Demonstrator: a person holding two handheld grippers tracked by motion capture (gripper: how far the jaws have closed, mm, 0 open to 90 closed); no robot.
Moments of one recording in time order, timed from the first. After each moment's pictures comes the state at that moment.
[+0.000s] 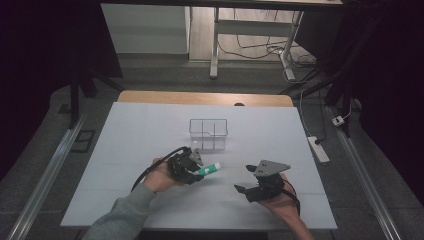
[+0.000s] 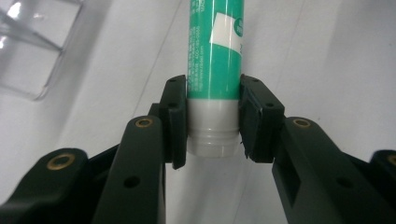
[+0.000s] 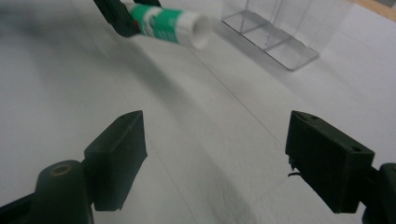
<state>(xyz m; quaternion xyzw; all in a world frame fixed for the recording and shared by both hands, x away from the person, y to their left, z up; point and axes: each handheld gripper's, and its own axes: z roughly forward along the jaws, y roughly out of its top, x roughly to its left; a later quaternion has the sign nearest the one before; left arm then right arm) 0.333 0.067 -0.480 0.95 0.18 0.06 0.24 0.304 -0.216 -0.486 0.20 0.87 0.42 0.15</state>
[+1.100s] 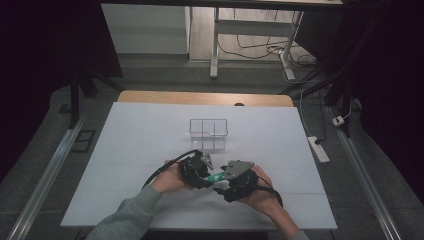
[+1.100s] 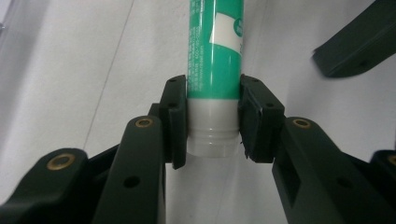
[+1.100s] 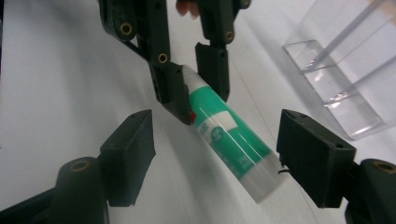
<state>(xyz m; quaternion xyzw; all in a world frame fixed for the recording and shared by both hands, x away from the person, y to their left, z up) 0.337 0.041 -0.490 0.96 0.15 0.00 0.25 0.306 -0.146 -0.481 0.09 0.92 0.35 0.15</state>
